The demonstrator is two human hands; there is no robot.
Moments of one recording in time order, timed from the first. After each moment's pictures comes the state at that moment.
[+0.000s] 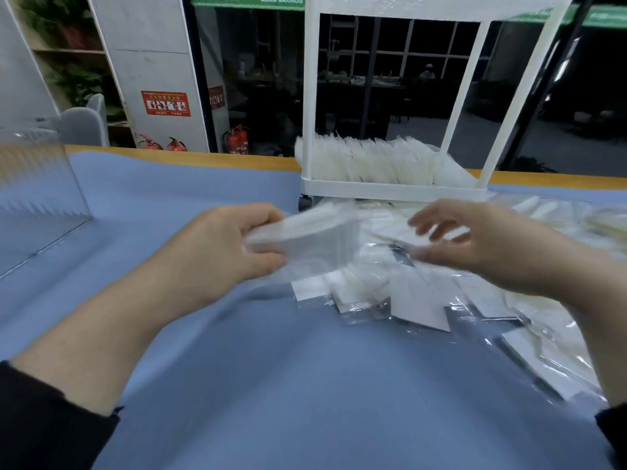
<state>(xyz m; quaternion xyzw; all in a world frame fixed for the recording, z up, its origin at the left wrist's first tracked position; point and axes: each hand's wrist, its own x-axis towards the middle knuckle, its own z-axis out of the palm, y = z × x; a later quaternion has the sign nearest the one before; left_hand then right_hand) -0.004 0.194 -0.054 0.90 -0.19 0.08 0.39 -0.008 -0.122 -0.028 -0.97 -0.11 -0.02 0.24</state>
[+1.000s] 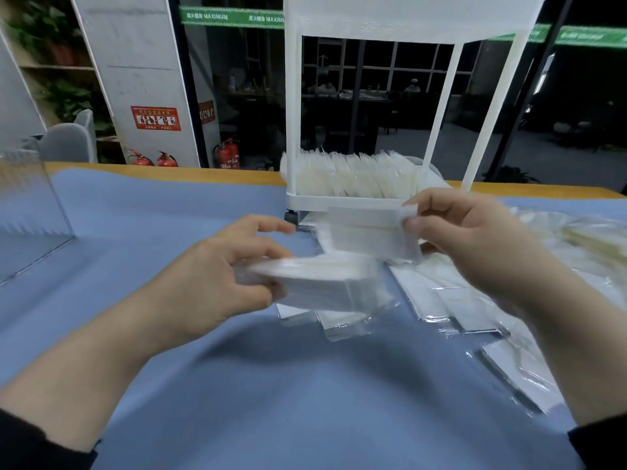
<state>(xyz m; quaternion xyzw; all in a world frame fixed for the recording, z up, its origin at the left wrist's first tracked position) -0.009 0.182 -0.058 0.86 -0.26 0.05 0.44 -0.010 -0.110 -0.030 -0.83 -0.14 -0.13 0.52</state>
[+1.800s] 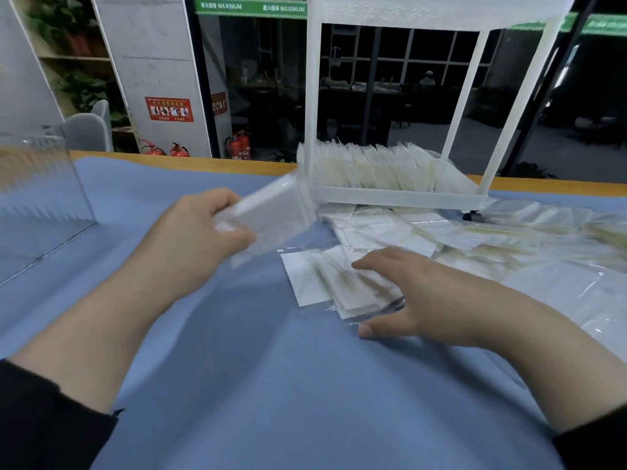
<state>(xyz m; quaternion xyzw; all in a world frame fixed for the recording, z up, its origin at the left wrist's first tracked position) 0.010 0.208 -0.054 0.90 -0.04 0.16 0.40 -0.012 -0.077 -0.063 -0.97 -0.20 0.06 0.10</state>
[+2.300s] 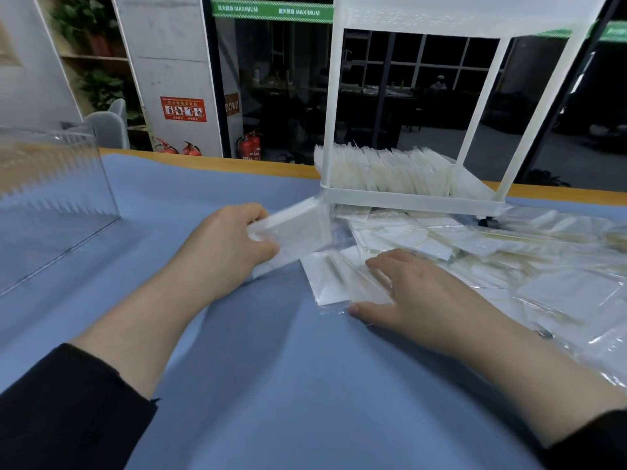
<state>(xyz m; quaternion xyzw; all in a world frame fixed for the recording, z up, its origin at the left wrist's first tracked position) 0.013 0.207 -0.061 0.92 -0.02 0.12 0.37 -0.009 -0.047 -0.082 -0.99 -0.13 -0.02 0.09</state>
